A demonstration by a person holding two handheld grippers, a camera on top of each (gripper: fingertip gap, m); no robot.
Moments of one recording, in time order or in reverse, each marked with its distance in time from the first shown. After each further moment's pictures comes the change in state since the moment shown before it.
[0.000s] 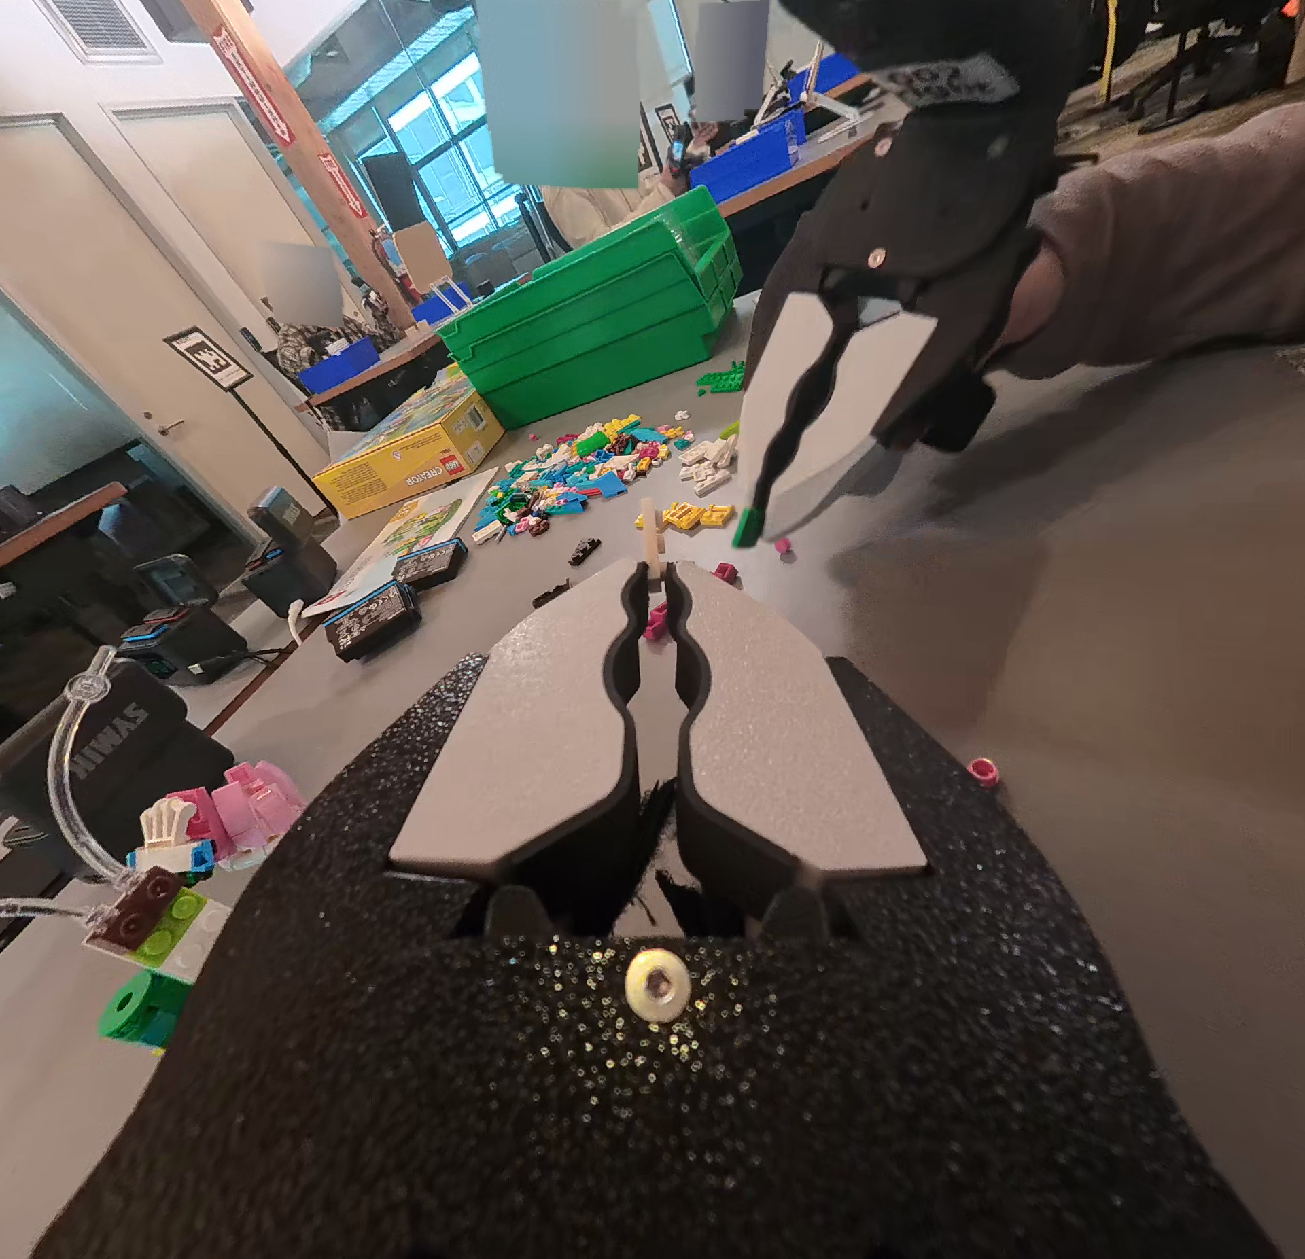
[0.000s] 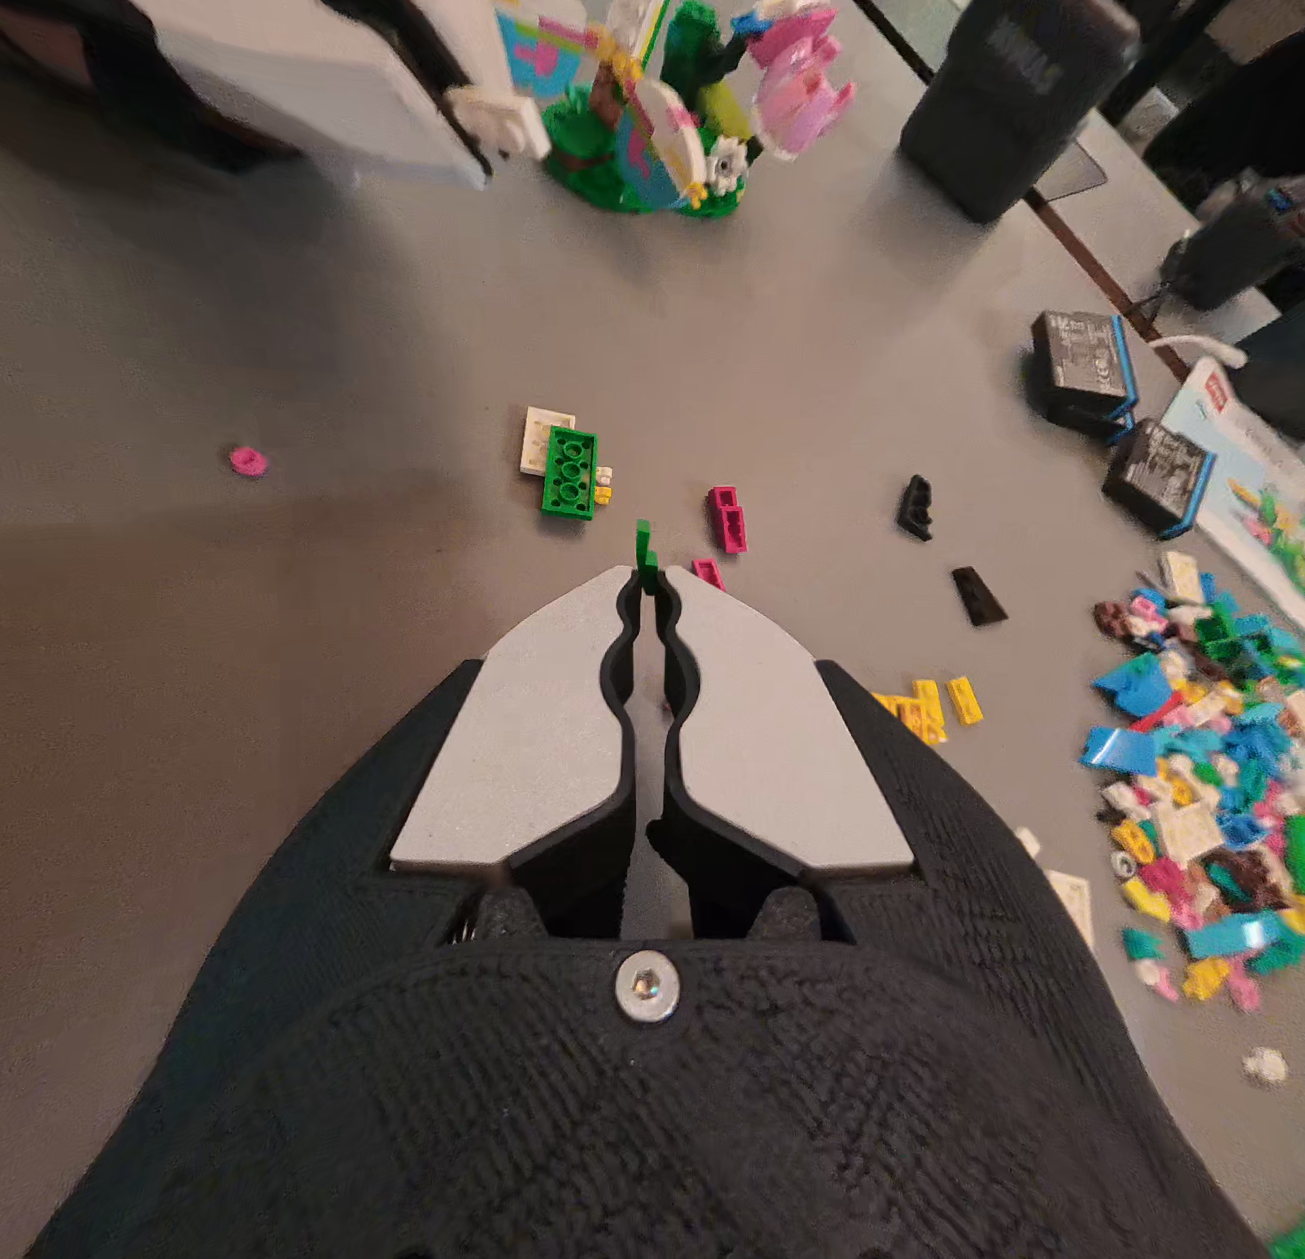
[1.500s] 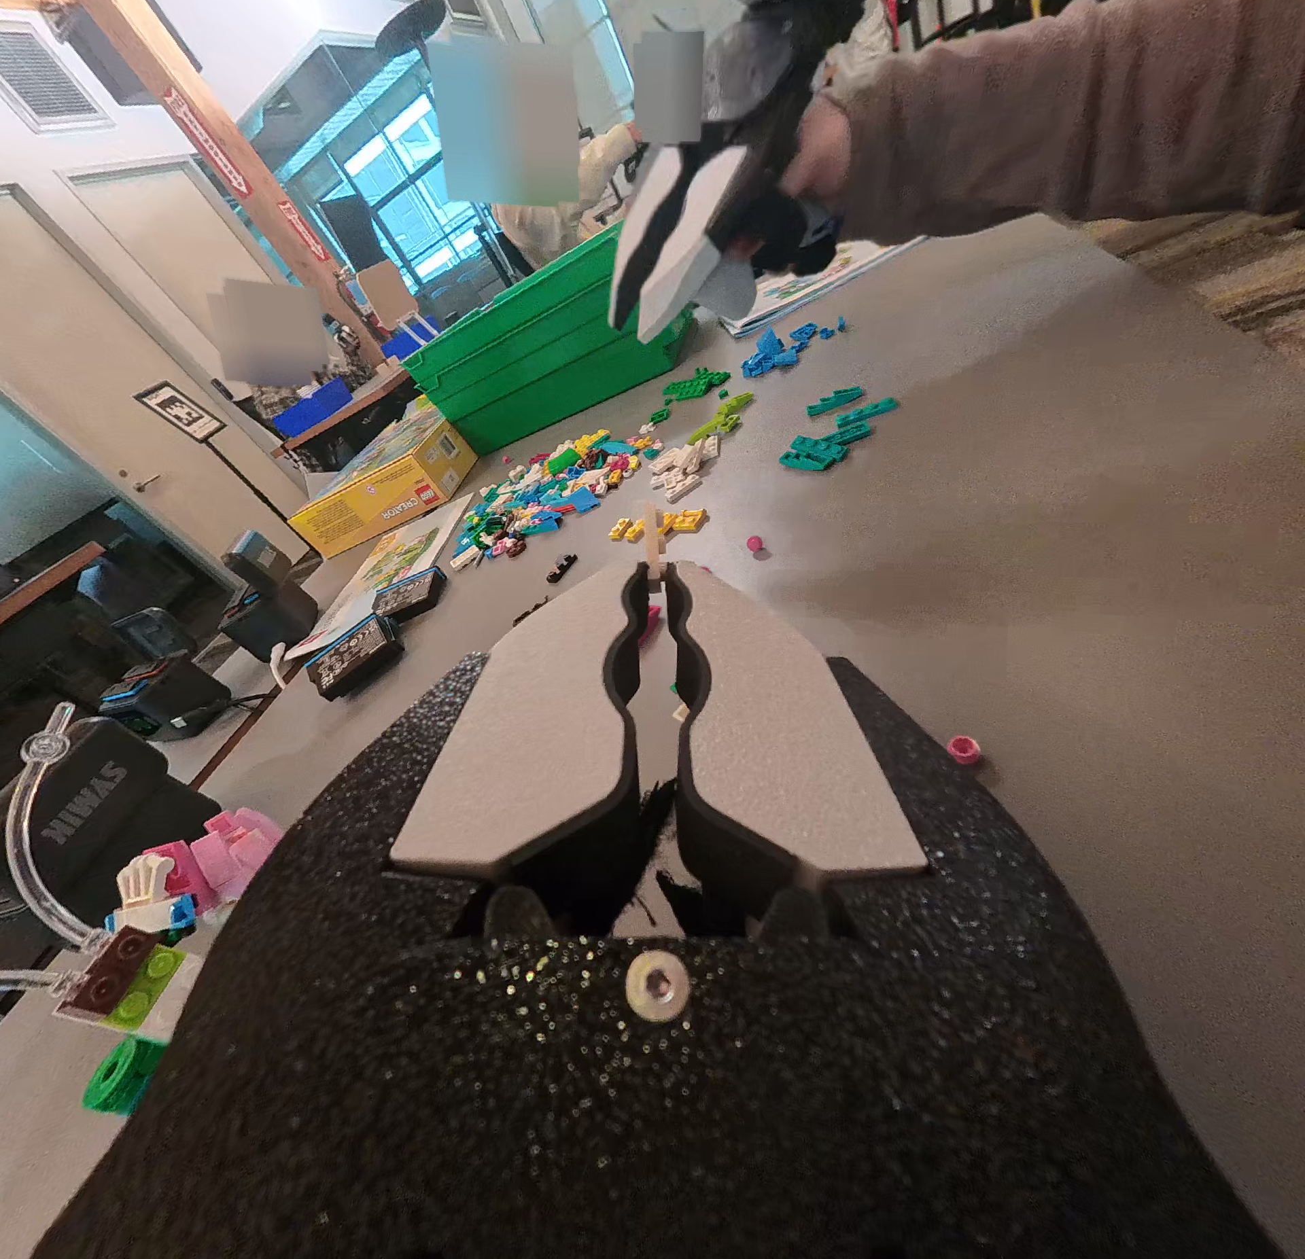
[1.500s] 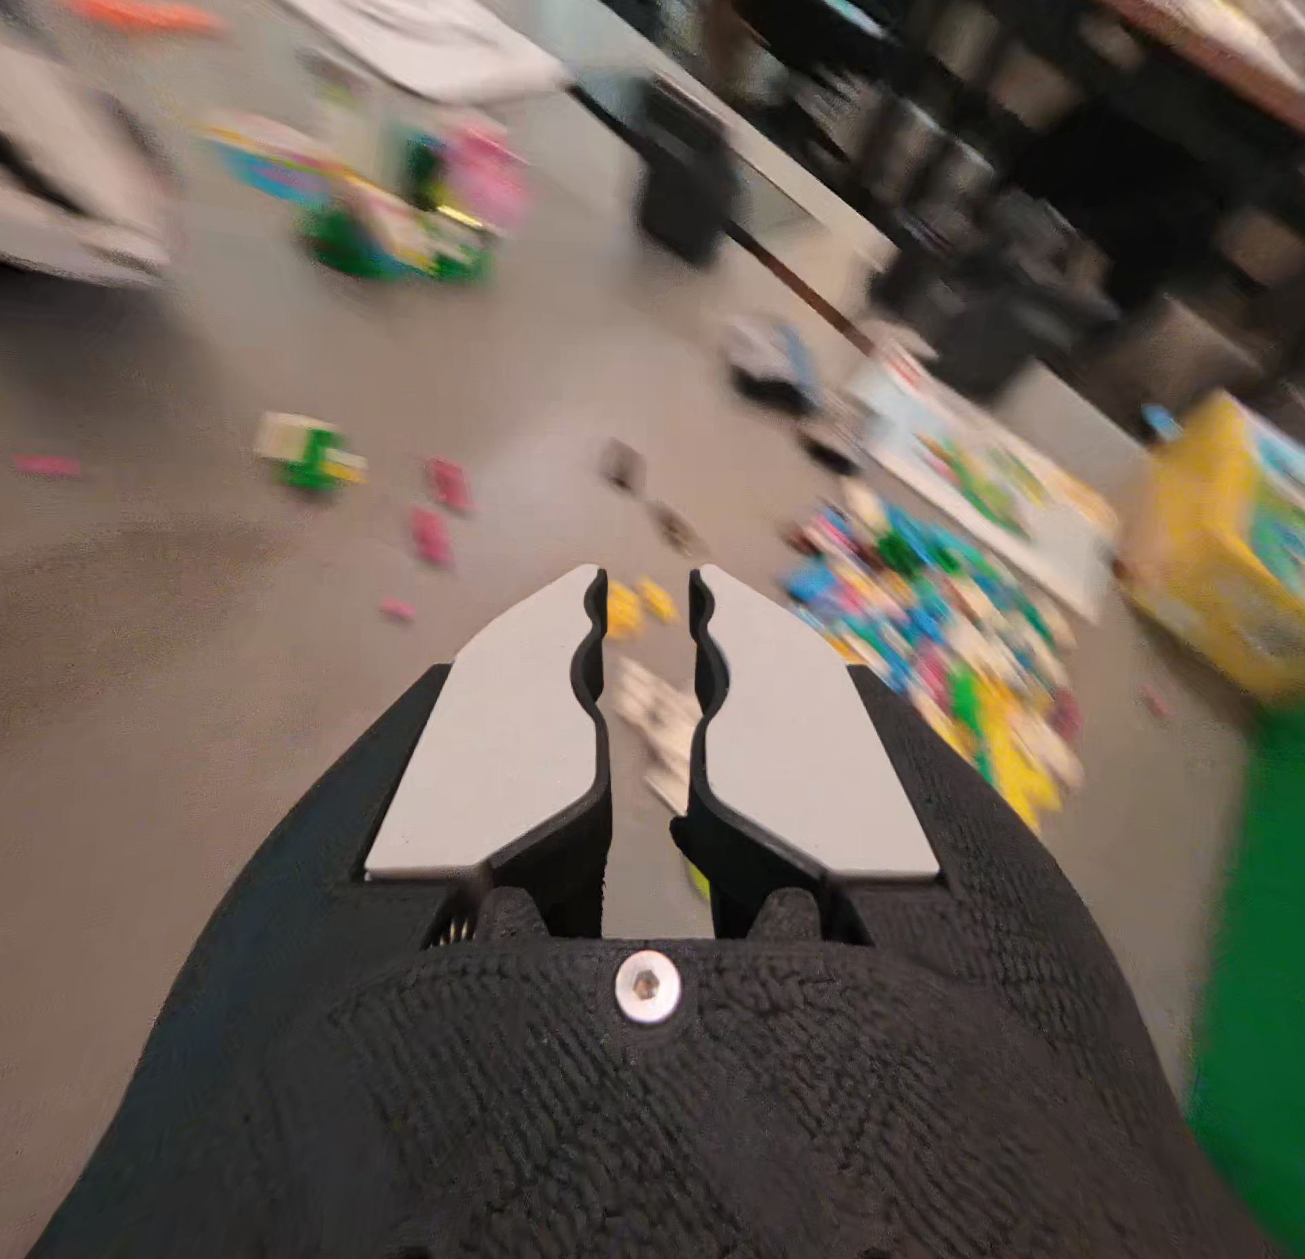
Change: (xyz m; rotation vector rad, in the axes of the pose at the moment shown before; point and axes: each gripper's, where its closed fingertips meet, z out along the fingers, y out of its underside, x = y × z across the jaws) left arm 0.011 -0.001 0.000 0.025 0.060 0.068; right arm 0.119 0.016 -0.074 0.088 0.141 0.093
